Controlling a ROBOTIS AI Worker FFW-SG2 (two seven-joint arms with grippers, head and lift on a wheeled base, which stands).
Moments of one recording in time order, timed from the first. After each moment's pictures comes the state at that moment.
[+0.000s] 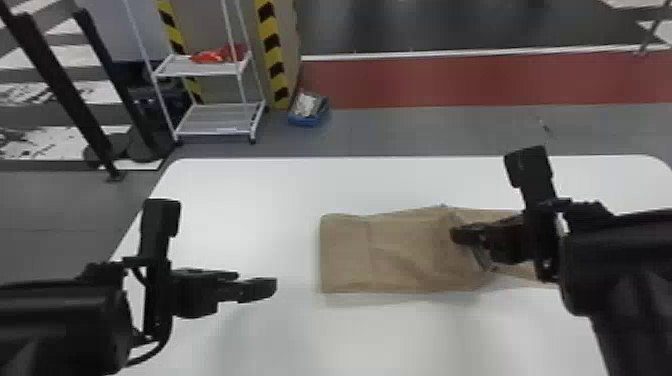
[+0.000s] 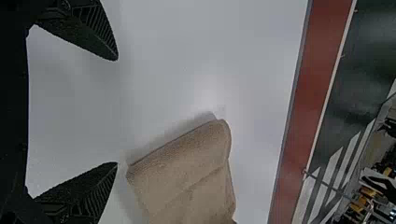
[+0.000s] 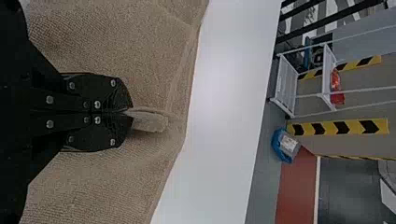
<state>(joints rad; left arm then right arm) 0.09 0.13 0.21 -2.14 -0.13 1.33 -0.84 -0.20 0.00 0.08 -1.75 0.36 1.08 0.72</state>
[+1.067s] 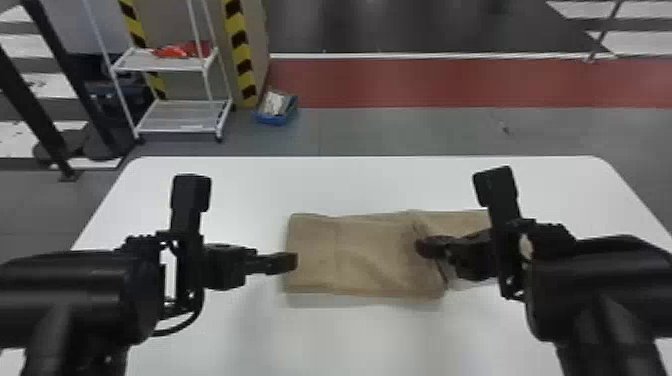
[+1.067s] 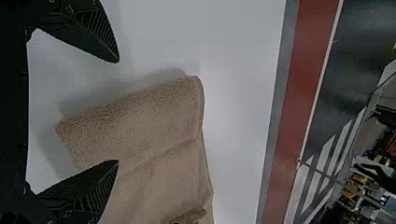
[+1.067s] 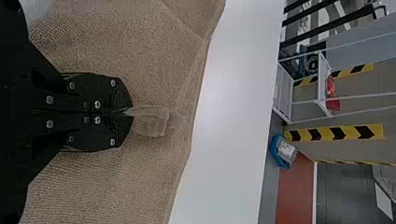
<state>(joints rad) -0.03 0.06 0.07 -2.02 0.00 1.29 -0.59 -0.11 0.00 0.06 -1.82 0.35 1.04 0.75</state>
